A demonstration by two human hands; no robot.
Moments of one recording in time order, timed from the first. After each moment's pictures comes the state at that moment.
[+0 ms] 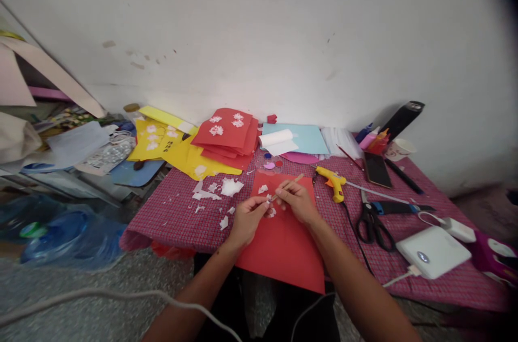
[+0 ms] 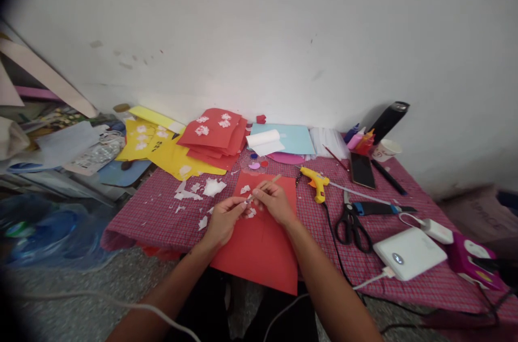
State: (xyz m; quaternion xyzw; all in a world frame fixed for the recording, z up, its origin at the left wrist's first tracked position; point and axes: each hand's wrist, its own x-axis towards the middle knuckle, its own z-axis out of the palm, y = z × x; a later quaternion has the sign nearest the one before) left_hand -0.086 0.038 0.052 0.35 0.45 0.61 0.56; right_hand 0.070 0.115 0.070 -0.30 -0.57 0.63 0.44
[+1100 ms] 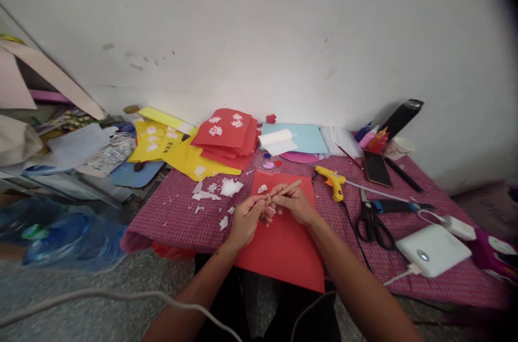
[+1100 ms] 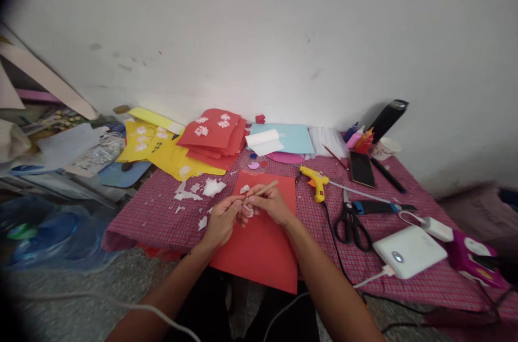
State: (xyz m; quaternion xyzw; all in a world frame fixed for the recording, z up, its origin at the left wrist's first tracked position) left_hand -0.087 0.033 0.055 0.35 0.43 0.60 0.58; right_hand 0.068 0.113 0.073 -0.24 -0.55 0.70 0.37
